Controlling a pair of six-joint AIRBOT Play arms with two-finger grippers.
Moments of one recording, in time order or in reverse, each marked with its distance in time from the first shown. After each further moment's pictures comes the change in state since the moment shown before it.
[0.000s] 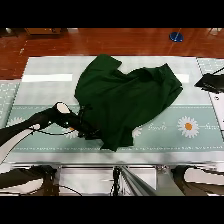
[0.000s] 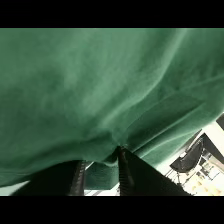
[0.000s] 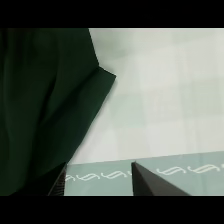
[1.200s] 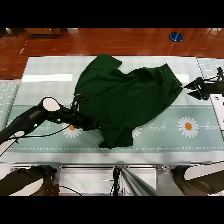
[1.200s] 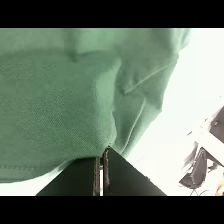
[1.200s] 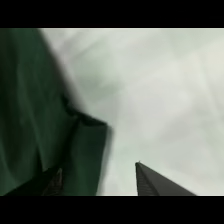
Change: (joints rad) left arm 0.002 0.249 0.036 0.019 0.027 0.032; right arm -0.093 -0.318 0.000 0.362 -0.116 -0.002
